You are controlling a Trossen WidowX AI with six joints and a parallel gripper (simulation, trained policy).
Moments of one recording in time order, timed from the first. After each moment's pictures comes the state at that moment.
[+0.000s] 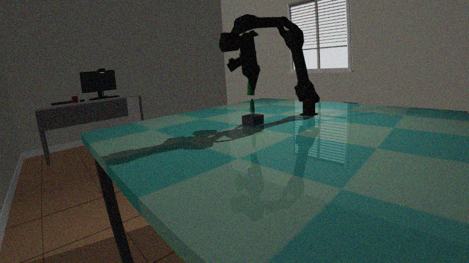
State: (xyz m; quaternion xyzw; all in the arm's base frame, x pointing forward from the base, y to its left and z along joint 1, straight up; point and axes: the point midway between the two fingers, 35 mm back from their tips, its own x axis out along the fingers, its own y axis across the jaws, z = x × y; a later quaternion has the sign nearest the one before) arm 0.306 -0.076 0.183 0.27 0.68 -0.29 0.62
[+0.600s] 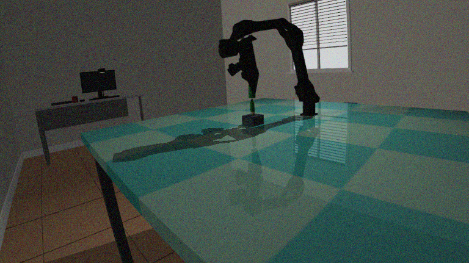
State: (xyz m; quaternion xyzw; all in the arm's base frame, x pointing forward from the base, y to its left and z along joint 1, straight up) arm 0.289 -0.091 0.168 0.29 0.69 -0.29 0.60
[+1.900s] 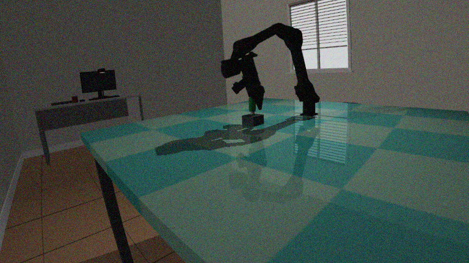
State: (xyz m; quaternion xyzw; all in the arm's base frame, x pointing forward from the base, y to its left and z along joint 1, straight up) arm 0.269 -0.089 0.104 0.27 0.73 -0.26 0.58
